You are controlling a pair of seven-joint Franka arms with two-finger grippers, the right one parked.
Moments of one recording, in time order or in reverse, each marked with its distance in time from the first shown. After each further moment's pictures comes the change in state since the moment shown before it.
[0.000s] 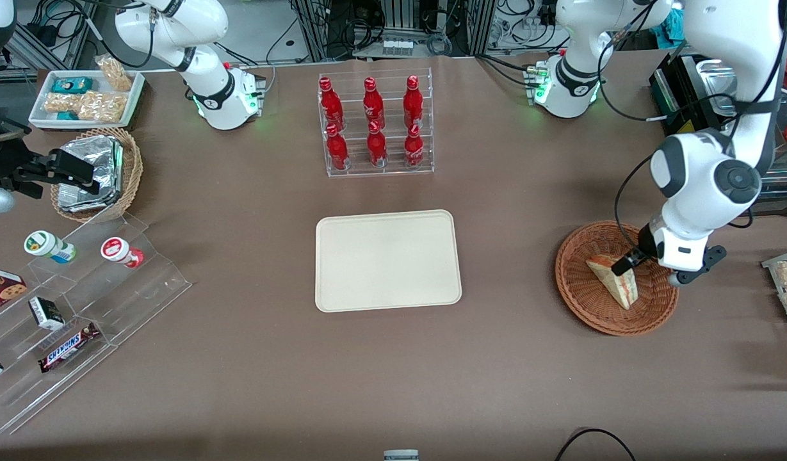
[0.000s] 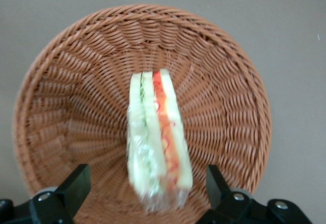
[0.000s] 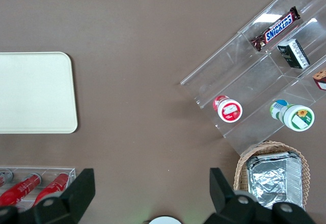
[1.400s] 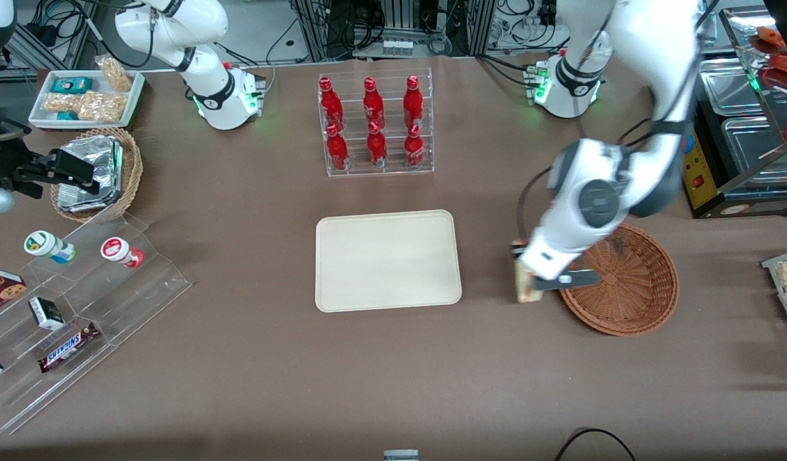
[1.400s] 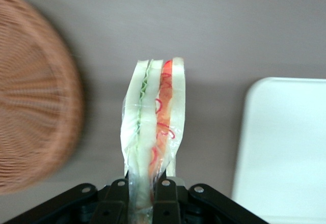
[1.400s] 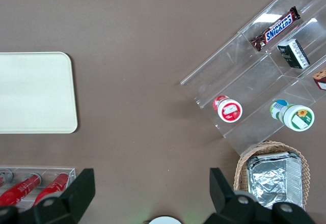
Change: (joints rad) arm -0.424 0.161 -0.033 0.394 -0.016 -0.413 0.075
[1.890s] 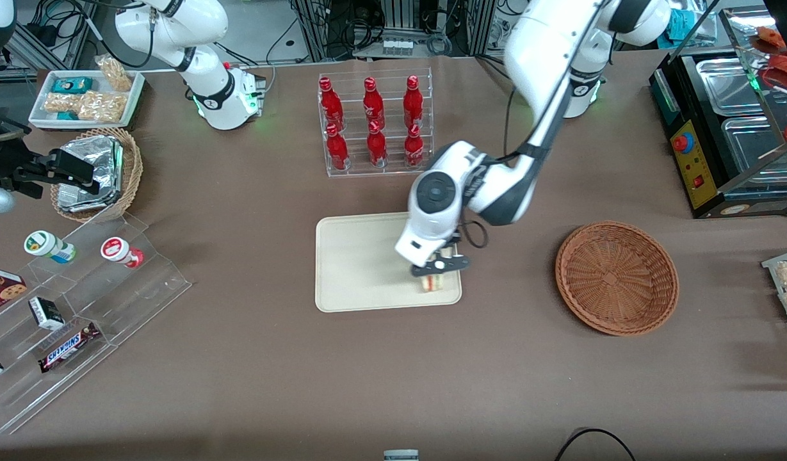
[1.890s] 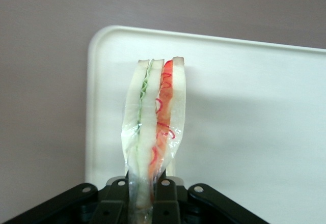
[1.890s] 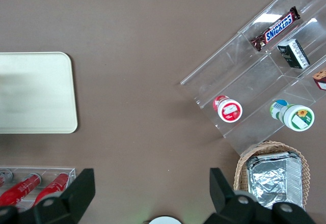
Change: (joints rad) arm -0.280 0.256 -0.001 0.295 -0.011 0.001 -0.368
